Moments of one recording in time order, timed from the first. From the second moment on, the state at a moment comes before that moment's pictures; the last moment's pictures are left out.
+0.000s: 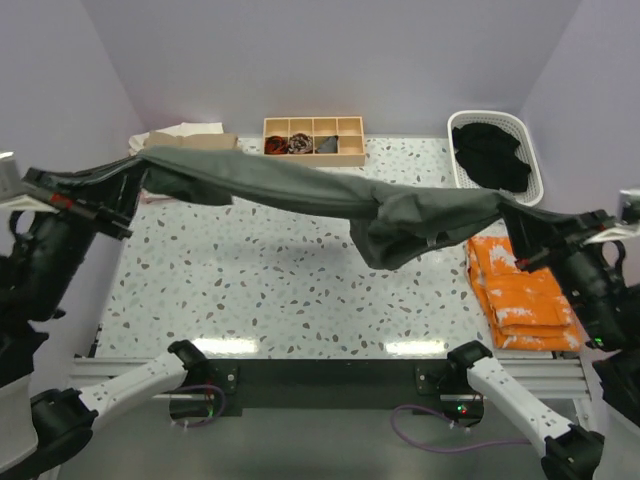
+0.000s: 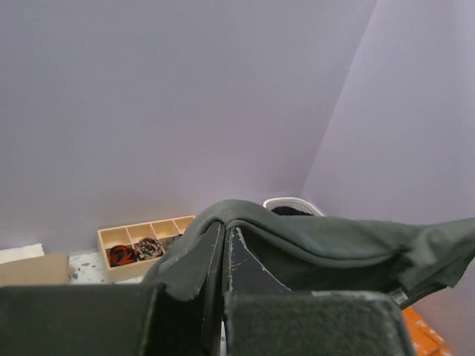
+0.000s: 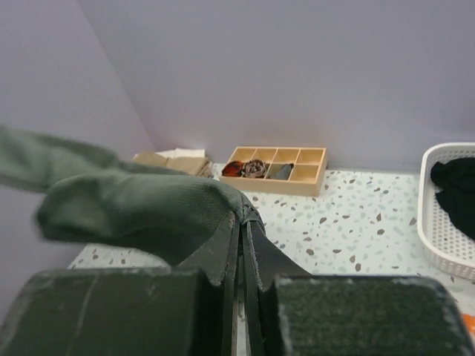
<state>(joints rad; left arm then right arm) -0.71 0.86 1.79 -0.64 -0.25 -0.18 0.41 0.70 1.62 -0.82 0.06 0.27</state>
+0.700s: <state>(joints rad) -0.71 0.80 1.77 -1.03 -0.18 -0.31 0.41 0.63 1.59 -0.90 0.11 0.28</state>
